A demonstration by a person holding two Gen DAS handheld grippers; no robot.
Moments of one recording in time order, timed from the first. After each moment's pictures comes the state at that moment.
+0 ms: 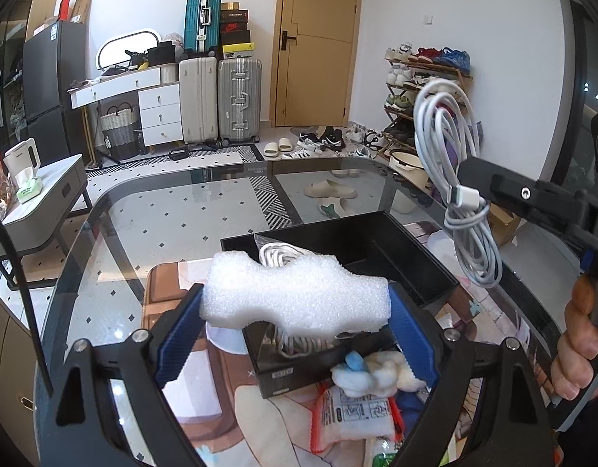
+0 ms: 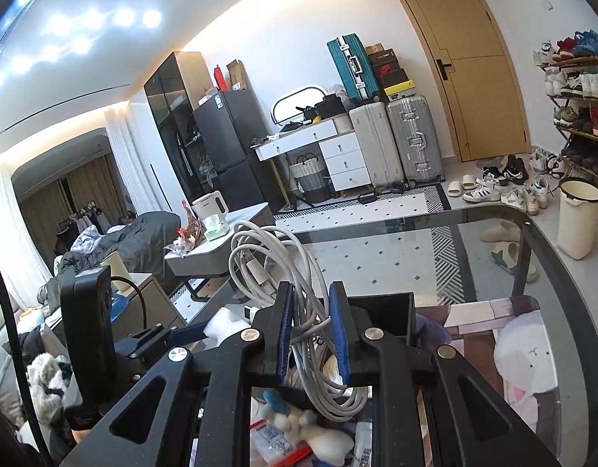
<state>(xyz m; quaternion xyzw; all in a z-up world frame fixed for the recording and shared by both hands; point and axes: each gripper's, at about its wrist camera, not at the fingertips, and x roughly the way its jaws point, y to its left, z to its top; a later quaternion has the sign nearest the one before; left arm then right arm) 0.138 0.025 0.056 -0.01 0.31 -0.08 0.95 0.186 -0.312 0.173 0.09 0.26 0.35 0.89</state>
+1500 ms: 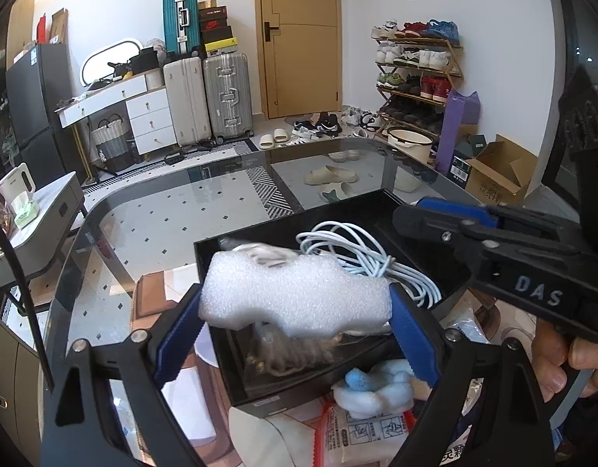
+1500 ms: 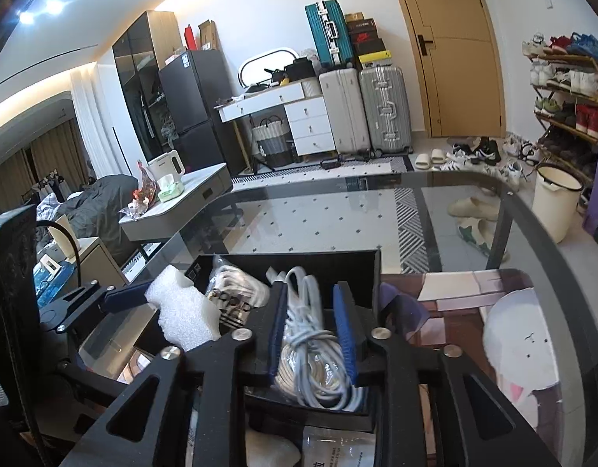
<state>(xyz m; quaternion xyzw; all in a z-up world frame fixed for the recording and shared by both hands) 0.157 -0.001 0.043 0.04 0.33 -0.08 0.94 0.226 -0.290 0.109 0.02 0.31 0.28 0.91</state>
